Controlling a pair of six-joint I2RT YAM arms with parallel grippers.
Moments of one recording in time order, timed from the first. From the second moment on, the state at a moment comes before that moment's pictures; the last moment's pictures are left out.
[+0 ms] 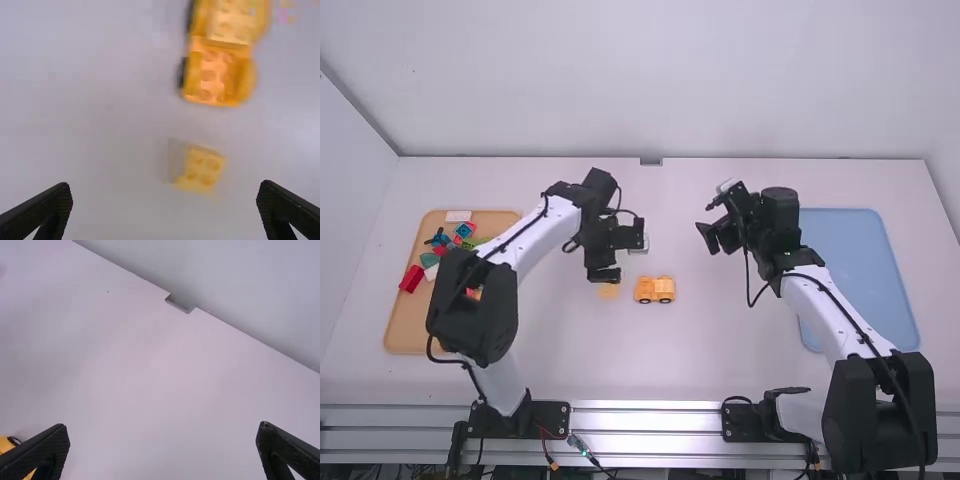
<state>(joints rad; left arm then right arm) -0.30 1.83 1.38 -1.02 0.35 1.17 0.14 1.38 0.82 -0.06 -0.38 -0.37</state>
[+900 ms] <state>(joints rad) -0.05 1.86 0.84 -0.35 0.96 1.47 0.14 1.38 0.82 -0.12 -0.64 -0.56</state>
